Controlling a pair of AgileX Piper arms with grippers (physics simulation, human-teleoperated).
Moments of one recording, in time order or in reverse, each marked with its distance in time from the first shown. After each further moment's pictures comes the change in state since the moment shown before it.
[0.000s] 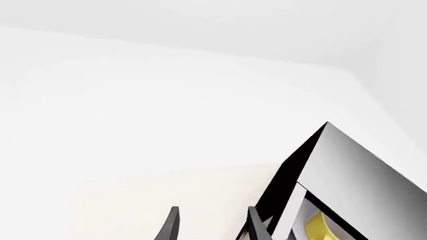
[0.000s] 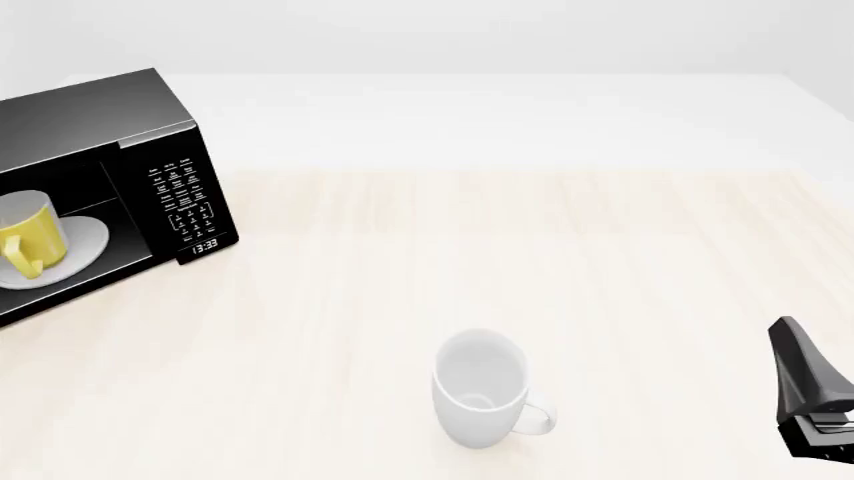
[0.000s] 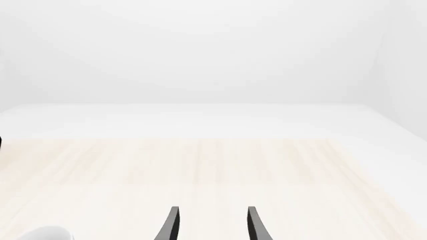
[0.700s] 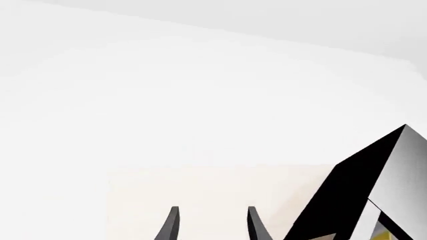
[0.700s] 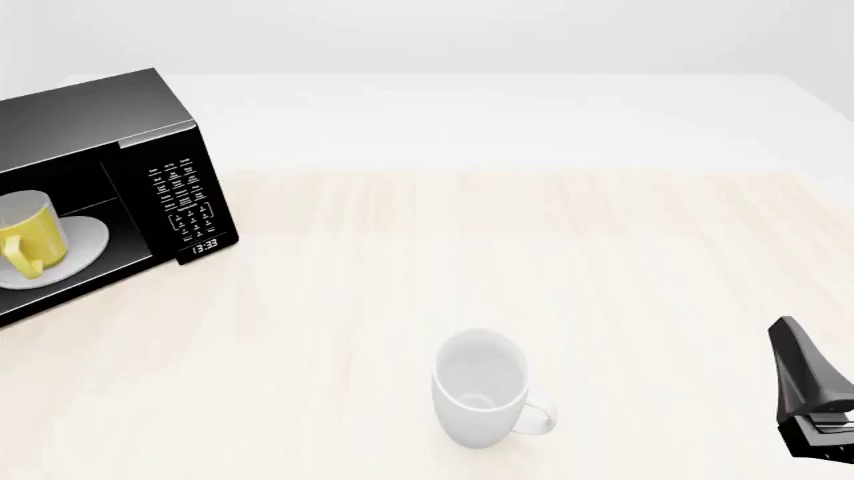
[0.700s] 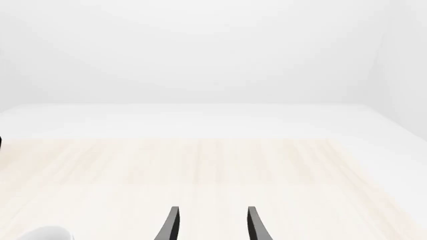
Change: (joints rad) left arm 0.144 0.160 0.071 -0.120 0.059; right arm 0.000 0.000 0.000 0.000 0.000
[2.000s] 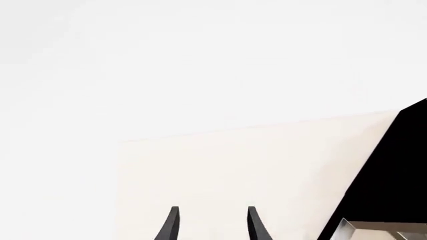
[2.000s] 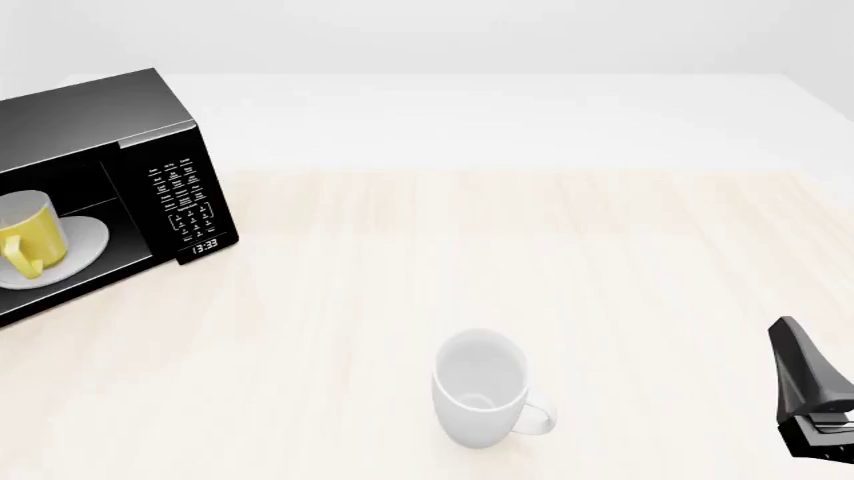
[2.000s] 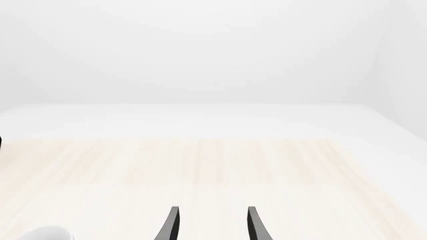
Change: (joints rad) left arm 0.005 0.289 0.097 -0.163 0.153; right arm 0.000 0.000 0.000 0.000 0.000
